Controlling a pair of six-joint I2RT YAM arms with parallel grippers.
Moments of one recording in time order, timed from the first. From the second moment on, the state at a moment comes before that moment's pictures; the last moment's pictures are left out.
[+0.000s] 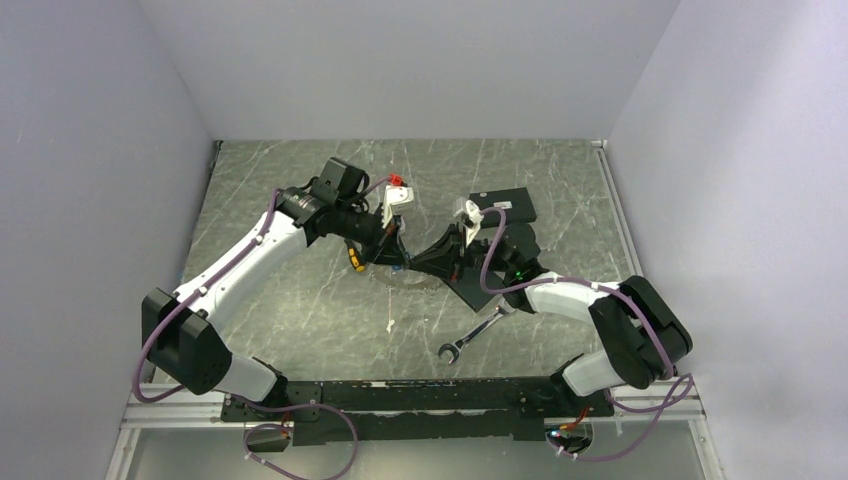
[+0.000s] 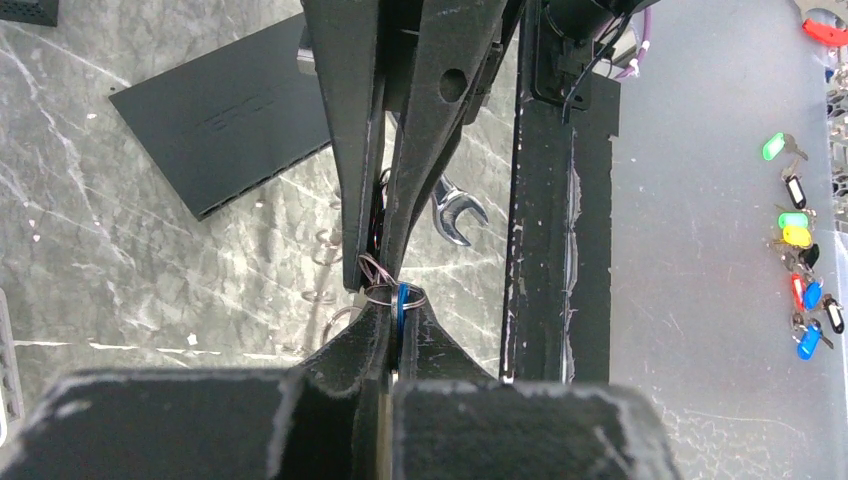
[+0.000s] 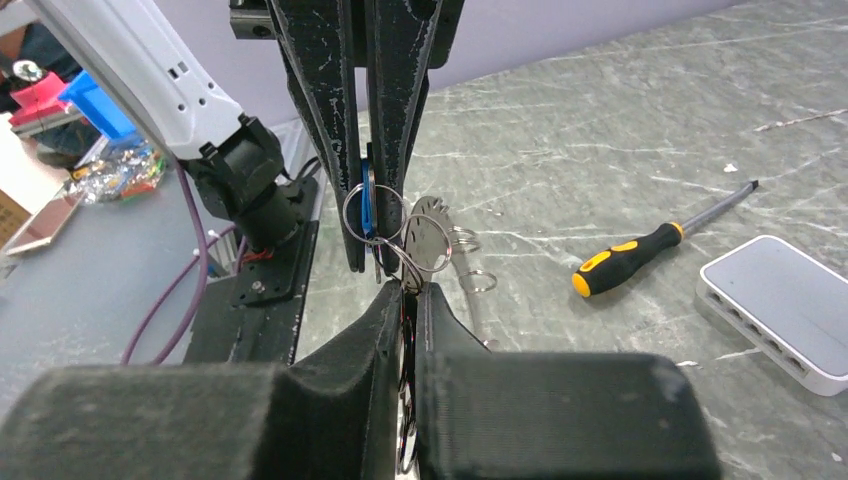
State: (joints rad) left arm -0.55 1.44 1.33 -0.77 0.90 0.39; right arm 0.58 1.44 0.56 1.05 -0.93 0.38
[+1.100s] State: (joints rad) left arm -0.59 1.55 1.56 -1.17 0.76 0.70; right arm 0.60 1.43 0.58 0.98 -1.00 0.16
